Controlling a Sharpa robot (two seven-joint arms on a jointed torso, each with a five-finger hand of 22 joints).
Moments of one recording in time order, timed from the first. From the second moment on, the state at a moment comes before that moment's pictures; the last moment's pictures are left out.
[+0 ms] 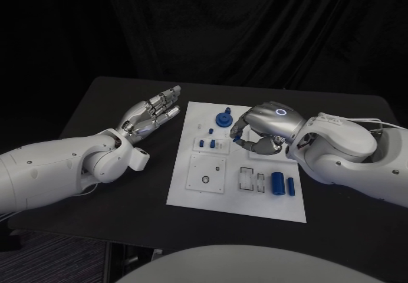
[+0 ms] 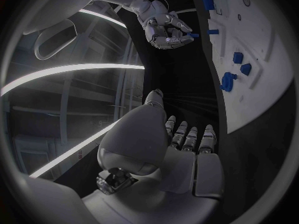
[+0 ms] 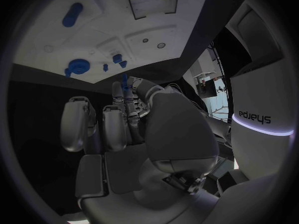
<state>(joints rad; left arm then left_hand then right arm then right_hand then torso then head) 1.20 -0.96 -0.21 1.50 -0.23 -0.08 0.68 1.49 0.14 -0.23 0.28 0.50 0.25 -0.05 0.04 0.03 0.08 0.06 0.14 0.03 0.00 0.09 0.01 0.00 0.16 0.01 0.19 0.01 0.06 1.38 -0.87 -0.25 1.83 -1.72 -0.36 -0.11 1.36 -0.12 0.49 -0.03 0.31 1.04 0.13 0.16 0.37 1.02 0.06 0.41 0.24 1.47 0.00 1.41 1.20 0.06 1.45 0.10 1.27 1.31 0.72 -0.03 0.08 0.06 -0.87</state>
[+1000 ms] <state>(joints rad) 1.18 -0.93 -0.21 1.48 -0.23 -0.06 0.68 1.50 0.14 -0.23 0.28 0.50 0.25 -0.05 0.04 0.03 0.08 0.07 0.14 0.03 0.00 0.09 0.01 0.00 0.15 0.01 0.19 0.01 0.06 1.27 -0.71 -0.25 1.71 -1.79 -0.26 -0.10 1.36 -0.12 0.49 -0.03 0.31 1.04 0.13 0.16 0.38 1.03 0.07 0.41 0.24 1.47 0.00 1.40 1.20 0.06 1.45 0.10 1.26 1.31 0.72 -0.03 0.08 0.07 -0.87</state>
